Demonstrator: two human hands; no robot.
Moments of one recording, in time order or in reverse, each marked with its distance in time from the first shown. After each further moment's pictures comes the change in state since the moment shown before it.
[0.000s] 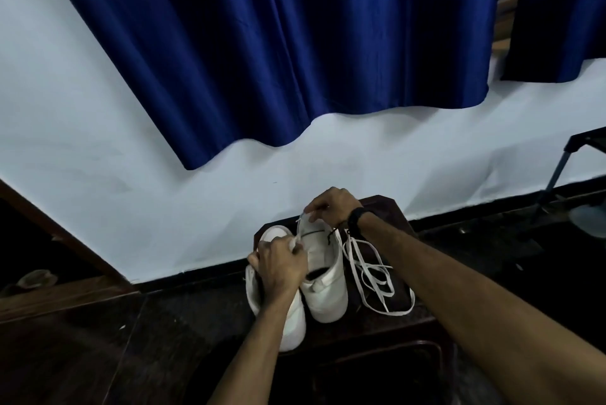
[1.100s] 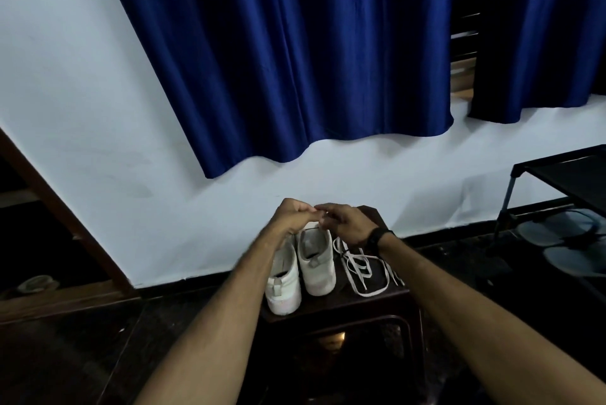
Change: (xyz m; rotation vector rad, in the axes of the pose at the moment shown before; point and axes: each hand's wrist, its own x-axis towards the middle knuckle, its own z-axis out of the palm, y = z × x) left_hand -0.005 0.046 -0.080 -0.540 -0.441 0.161; right_hand -0.134 -0.025 -0.020 0.143 0.088 -0.241
